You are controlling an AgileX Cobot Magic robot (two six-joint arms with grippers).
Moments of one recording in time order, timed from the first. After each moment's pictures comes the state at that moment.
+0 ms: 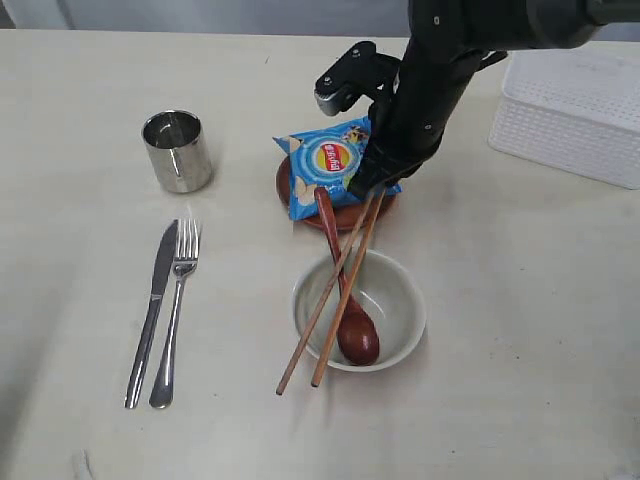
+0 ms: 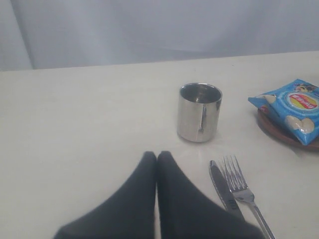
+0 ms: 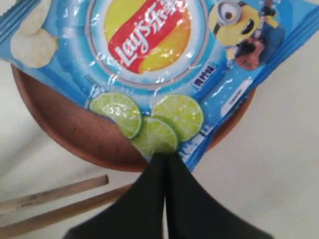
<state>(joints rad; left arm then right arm) -0.20 0.00 0.00 -0.02 0.33 0.00 0.52 1.98 -1.35 -0.01 0.79 -0.44</state>
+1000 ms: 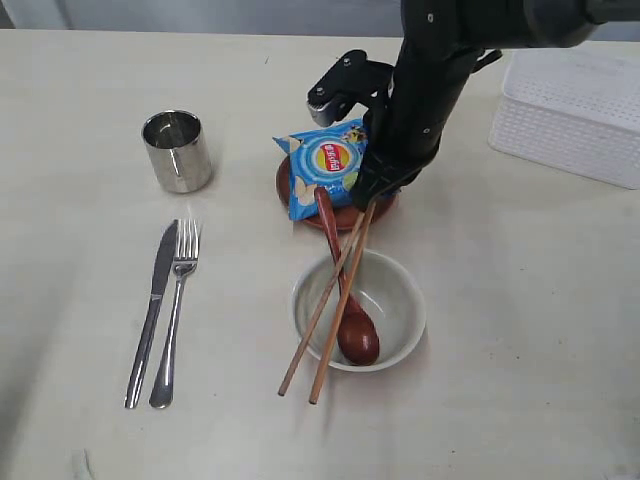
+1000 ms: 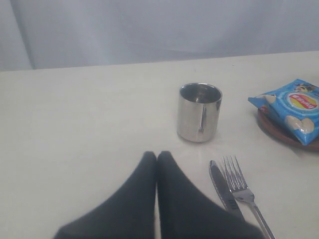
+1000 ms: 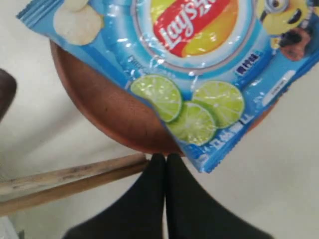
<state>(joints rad) -0.20 0.00 0.00 -0.02 0.33 0.00 0.55 1.97 -1.35 0.00 0.86 -0.49</state>
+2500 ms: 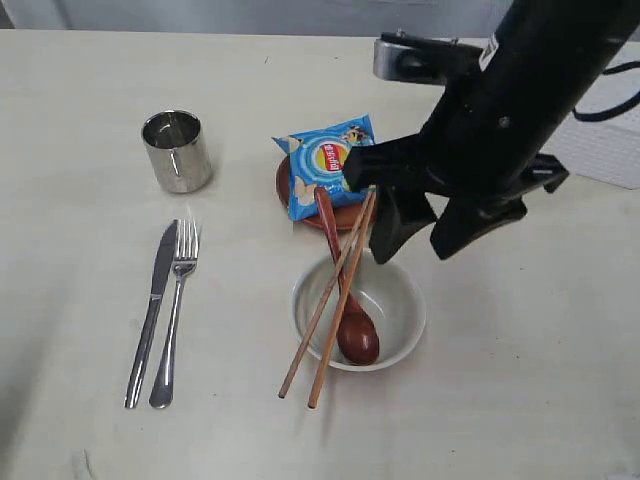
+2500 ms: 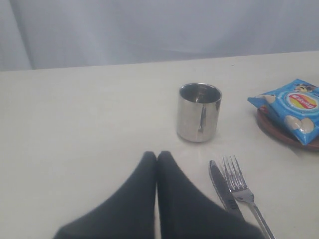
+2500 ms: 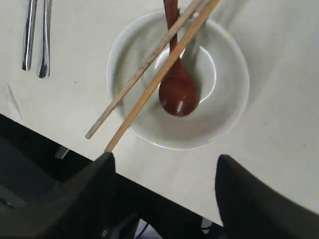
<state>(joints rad) -0.20 0.00 0.00 -0.02 0.33 0.00 0.57 1.53 -1.13 0.35 1.21 0.11</state>
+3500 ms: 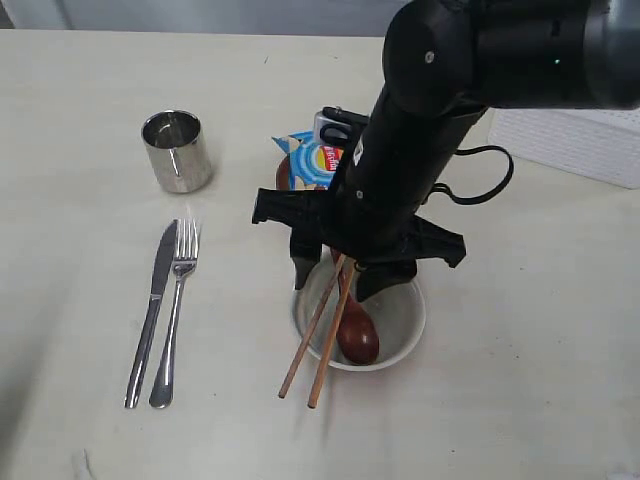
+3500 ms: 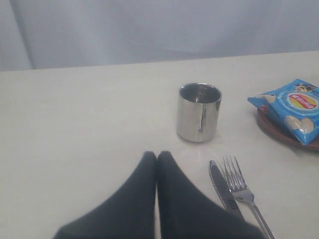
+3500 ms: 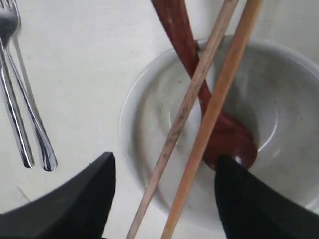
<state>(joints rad) -0.20 0.00 0.00 -0.02 0.33 0.00 0.74 1.74 -1.11 0.32 0.91 0.58</state>
